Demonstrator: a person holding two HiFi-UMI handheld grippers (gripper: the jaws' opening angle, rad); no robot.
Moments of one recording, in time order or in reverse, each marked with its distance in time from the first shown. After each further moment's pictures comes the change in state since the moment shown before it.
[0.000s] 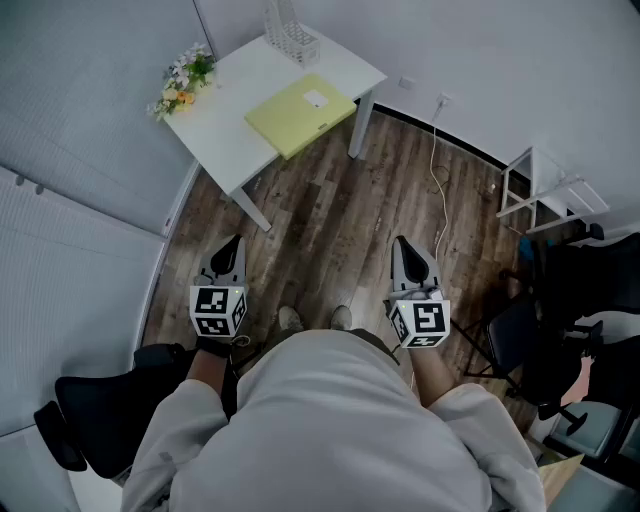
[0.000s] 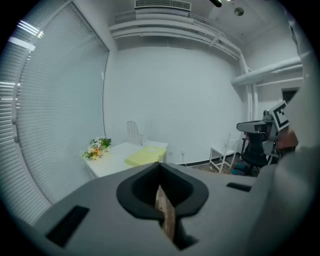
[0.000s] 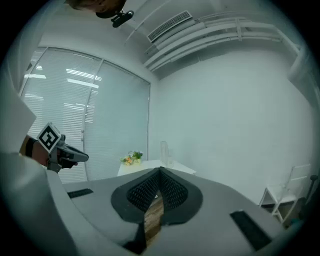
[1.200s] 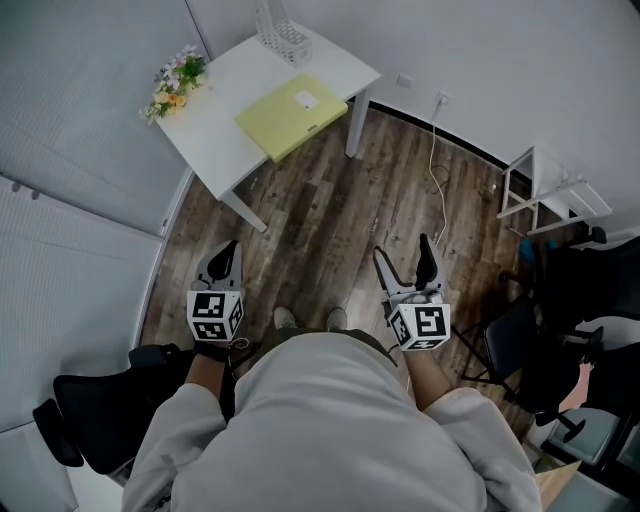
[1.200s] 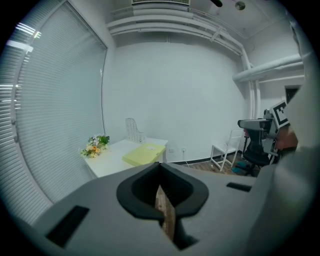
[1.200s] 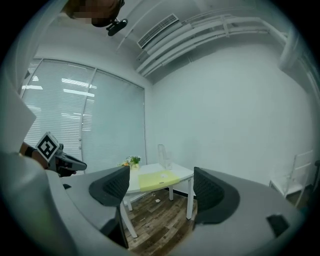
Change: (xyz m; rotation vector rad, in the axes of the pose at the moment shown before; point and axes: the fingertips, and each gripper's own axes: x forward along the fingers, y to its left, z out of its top) left arm 0.024 -0.027 -0.005 -0.001 0.038 0.022; right arm 0.002 -0.046 -0.008 0.081 -0.051 0.008
